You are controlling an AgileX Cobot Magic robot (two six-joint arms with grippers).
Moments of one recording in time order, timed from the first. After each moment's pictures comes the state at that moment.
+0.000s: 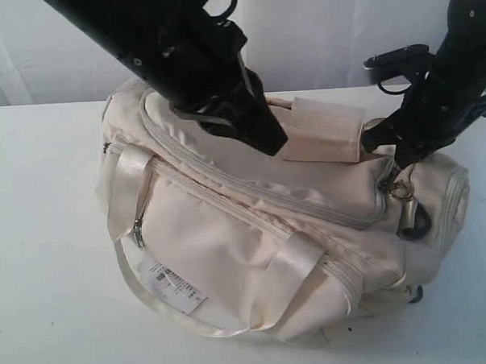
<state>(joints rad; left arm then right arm) -0.74 1.61 -1.60 -0.54 1.09 0.58 0.27 1.80 -1.37 0.02 0.92 -0.20</state>
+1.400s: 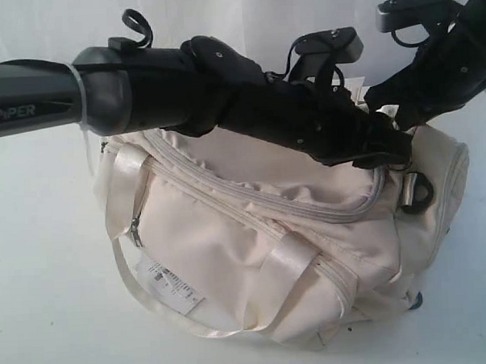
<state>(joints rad) -0.84 1.98 -1.61 -1.13 0.51 0.87 0.27 1.65 -1.37 0.09 0.91 -0.20</state>
